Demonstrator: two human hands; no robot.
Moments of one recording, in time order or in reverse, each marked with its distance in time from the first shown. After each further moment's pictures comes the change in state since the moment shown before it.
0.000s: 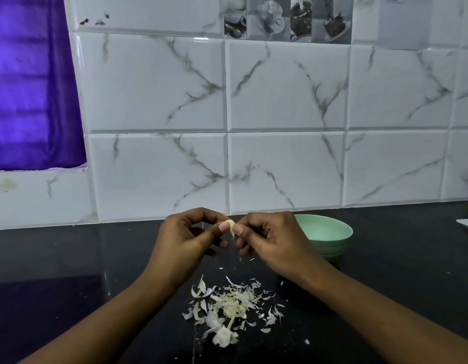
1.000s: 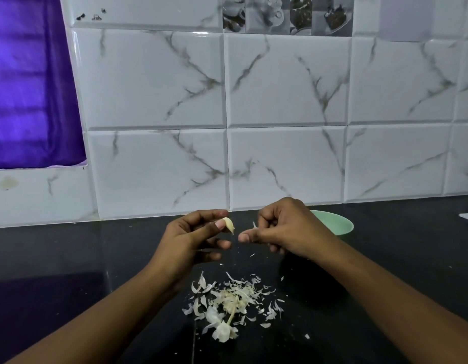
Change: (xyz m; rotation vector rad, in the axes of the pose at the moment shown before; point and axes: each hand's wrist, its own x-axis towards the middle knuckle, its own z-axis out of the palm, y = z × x) left_hand 0.001 -0.009 0.003 -0.359 -0.043 -0.339; right_hand 0.008 -0.008 -0.027 -0.095 -0.144 0.283
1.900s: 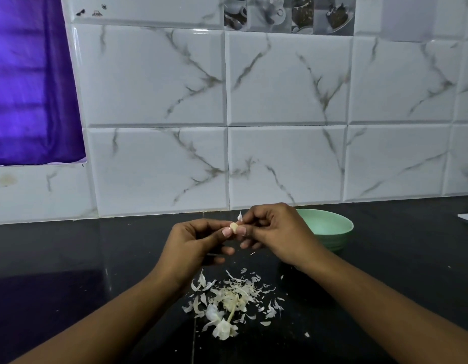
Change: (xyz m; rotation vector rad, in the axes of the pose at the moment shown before) left_hand -0.003 -0.008 0.005 0.095 0.000 0.015; right_hand 0.009 0.016 0.027 0.239 0.078 -0.068
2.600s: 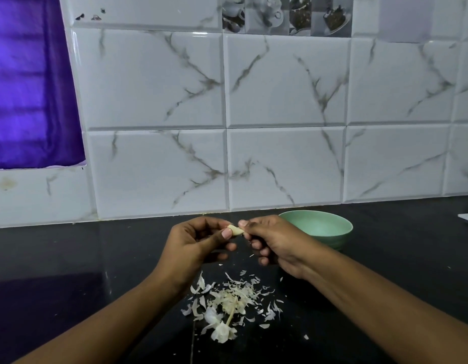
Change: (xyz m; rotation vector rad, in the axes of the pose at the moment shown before) left_hand 0.003 -0.004 0.000 -0.065 -0.017 0.097; right_hand -0.001 -0.006 0.007 0.331 -0.079 0.406
